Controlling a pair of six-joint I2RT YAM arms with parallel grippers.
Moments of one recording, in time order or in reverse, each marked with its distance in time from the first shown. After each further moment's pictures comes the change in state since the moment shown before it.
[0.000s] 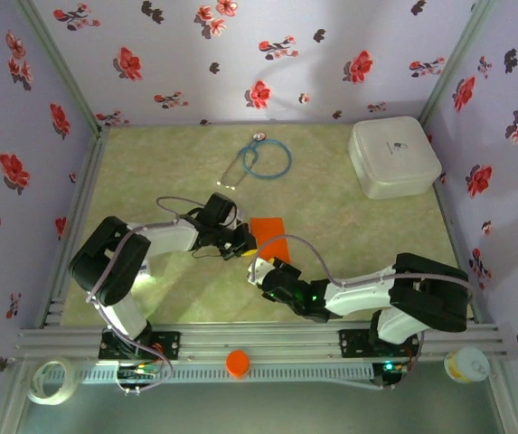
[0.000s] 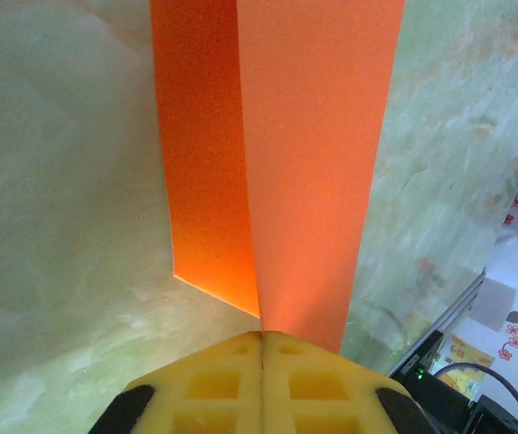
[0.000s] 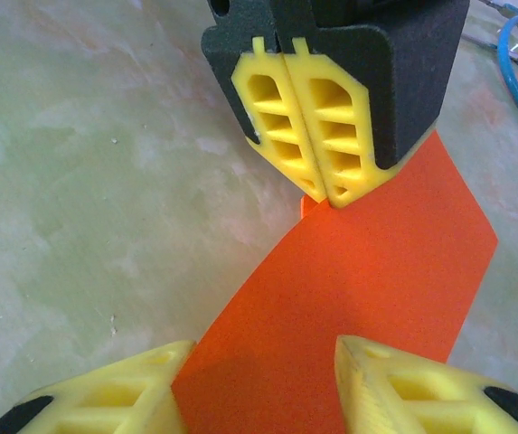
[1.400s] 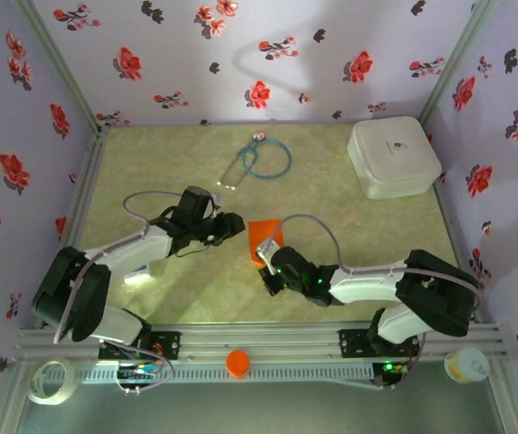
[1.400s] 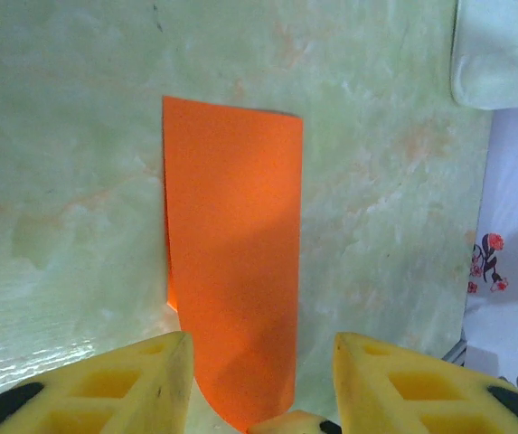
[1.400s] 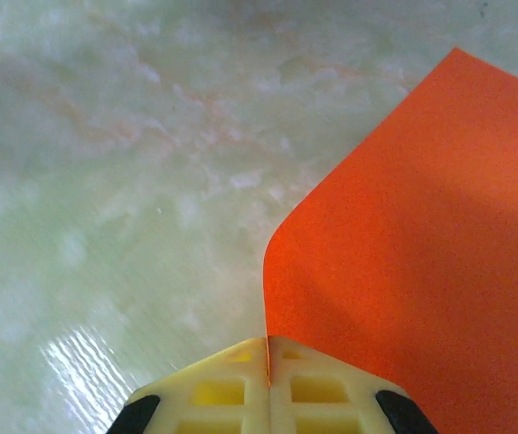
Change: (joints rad) left arm 0.080 -0.292 -0.099 0.004 -0.160 0.041; right arm -0.208 -0.037 0.032 -0.029 -0.440 0.368
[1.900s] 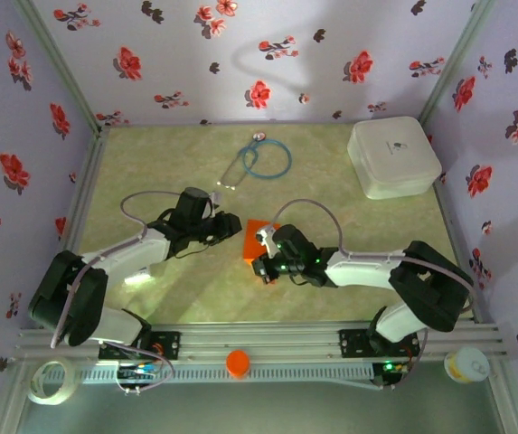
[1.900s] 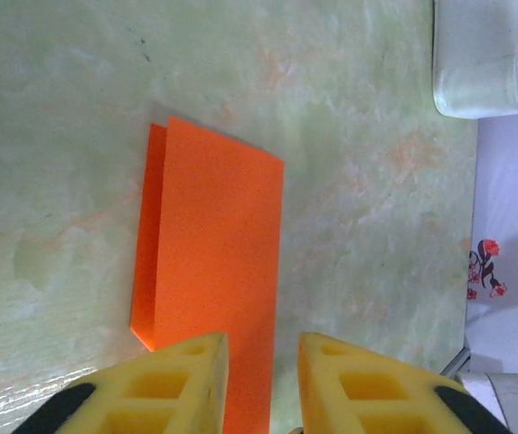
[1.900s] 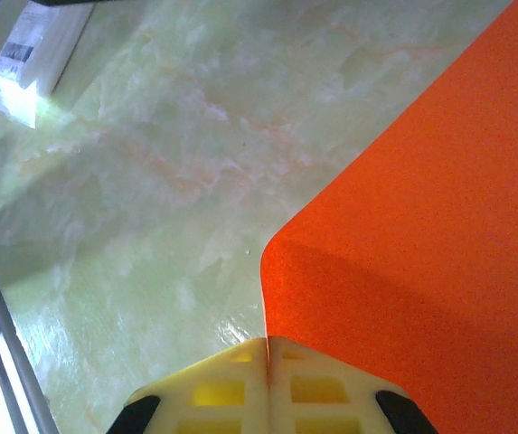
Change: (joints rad) left arm 0.000 -0.013 -0.015 0.042 -0.017 0.016; right arm -0.137 0.055 0.111 -0.083 -0.357 0.202
